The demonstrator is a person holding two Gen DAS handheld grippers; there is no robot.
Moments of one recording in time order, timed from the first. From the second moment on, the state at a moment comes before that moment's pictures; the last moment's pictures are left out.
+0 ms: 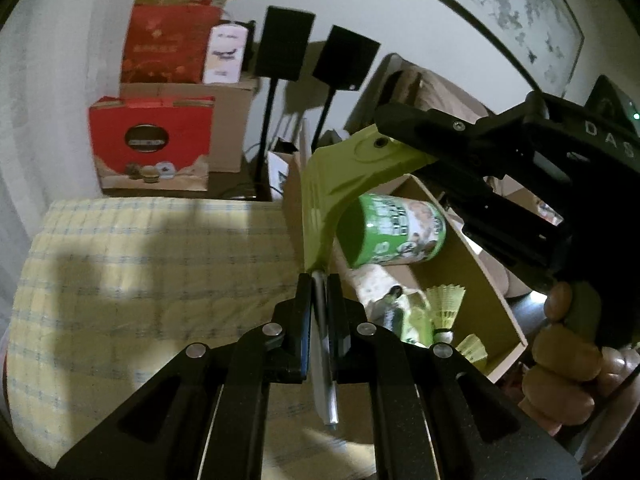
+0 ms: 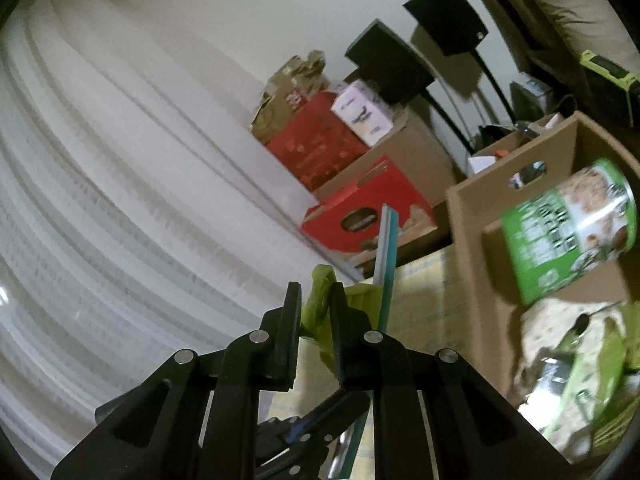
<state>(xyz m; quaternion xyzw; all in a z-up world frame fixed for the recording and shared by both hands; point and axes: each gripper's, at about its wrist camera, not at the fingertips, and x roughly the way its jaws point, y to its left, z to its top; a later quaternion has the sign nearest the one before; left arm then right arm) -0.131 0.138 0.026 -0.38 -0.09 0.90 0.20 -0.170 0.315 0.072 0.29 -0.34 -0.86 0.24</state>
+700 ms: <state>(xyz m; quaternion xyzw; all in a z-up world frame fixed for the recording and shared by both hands) -0.155 0.216 0.005 -0.42 -0.07 0.88 0.21 -0.185 0.379 0.042 0.31 -0.35 -0.85 0.22</state>
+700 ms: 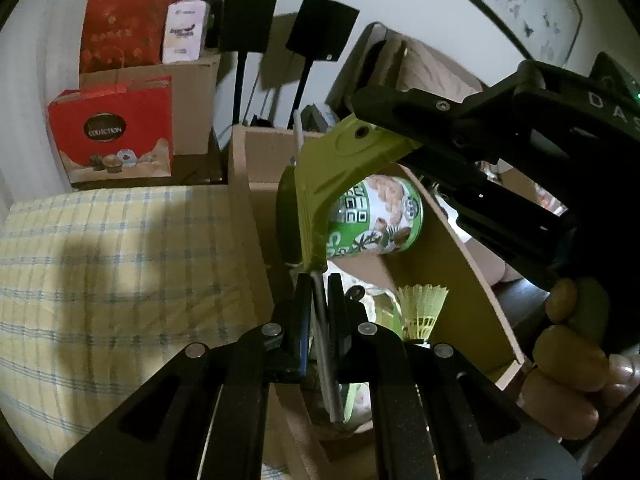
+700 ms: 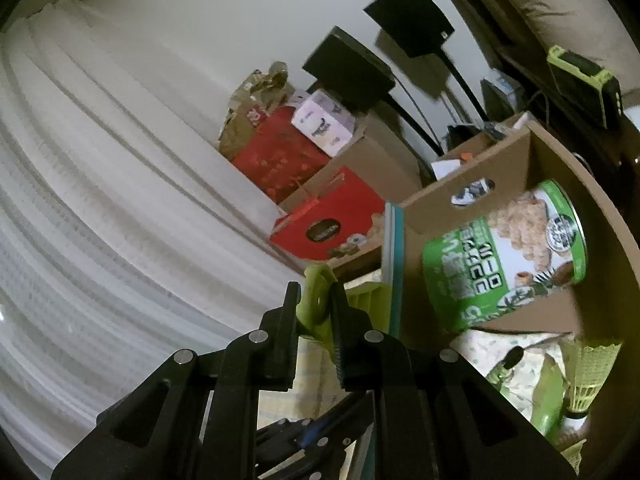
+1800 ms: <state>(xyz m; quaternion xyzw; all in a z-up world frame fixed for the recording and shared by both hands) -0.147 0.208 -0.003 -0.42 -0.04 0.88 0.20 -0.173 0.428 -0.024 0.37 -0.36 -0.85 0.13</state>
